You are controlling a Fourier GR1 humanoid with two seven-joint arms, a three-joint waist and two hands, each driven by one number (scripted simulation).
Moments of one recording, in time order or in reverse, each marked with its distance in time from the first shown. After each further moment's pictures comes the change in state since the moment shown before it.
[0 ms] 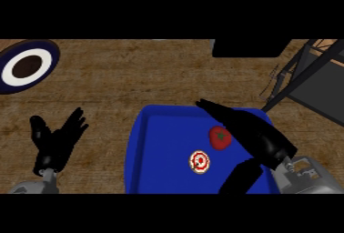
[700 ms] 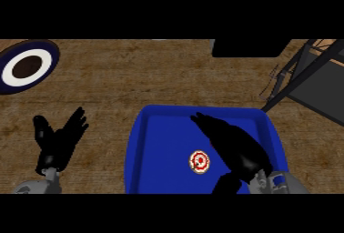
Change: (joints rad) left arm -0.006 -0.040 0.037 0.010 -0.053 -0.022 0.003; right arm 0.087 0.112 0.093 0.024 0.280 0.054 0.063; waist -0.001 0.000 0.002
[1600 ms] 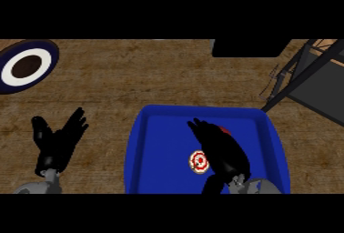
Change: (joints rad) left arm 0.016 -0.045 0.049 -0.042 -0.055 -0.033 0.032; right arm 0.102 0.122 0.029 0.155 0.320 -0.053 -0.133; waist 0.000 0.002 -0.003
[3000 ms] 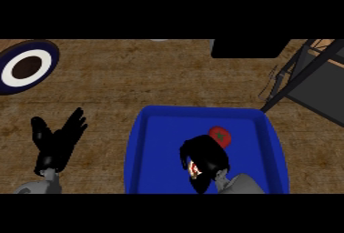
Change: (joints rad) left arm -0.010 -0.031 0.060 0.030 -0.041 -0.059 -0.019; right arm -0.003 0.090 -0.006 0.301 0.182 -0.073 -0.402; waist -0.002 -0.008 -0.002
